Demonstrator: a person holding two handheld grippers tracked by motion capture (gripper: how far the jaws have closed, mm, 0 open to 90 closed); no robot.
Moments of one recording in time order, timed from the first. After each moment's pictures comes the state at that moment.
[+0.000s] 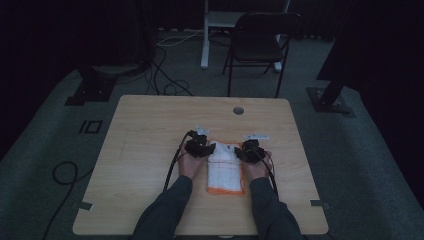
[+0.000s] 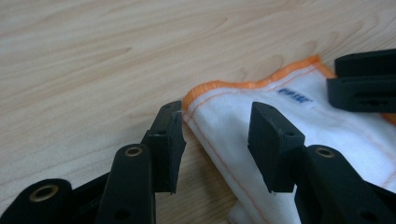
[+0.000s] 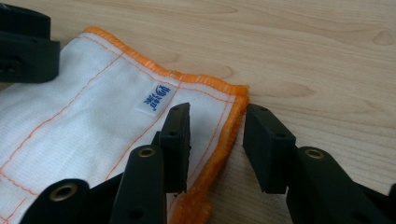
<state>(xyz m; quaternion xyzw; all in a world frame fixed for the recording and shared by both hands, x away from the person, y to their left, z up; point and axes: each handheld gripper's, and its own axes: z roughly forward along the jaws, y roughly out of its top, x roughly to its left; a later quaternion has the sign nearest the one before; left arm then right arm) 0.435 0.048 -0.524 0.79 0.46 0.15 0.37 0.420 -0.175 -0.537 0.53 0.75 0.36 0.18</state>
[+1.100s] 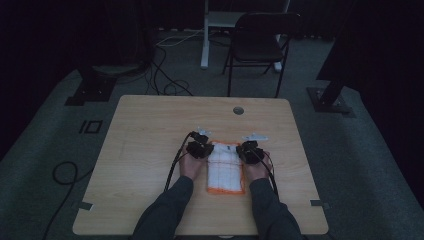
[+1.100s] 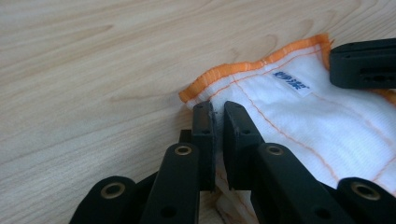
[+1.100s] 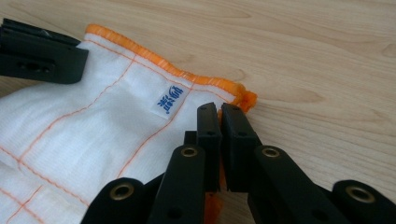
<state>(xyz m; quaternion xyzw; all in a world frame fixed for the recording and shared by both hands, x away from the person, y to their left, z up) 0.433 0.045 -0.523 0.80 0.46 0.12 0.36 0.415 -0.172 -0.533 0.50 0.76 0.36 0.19</state>
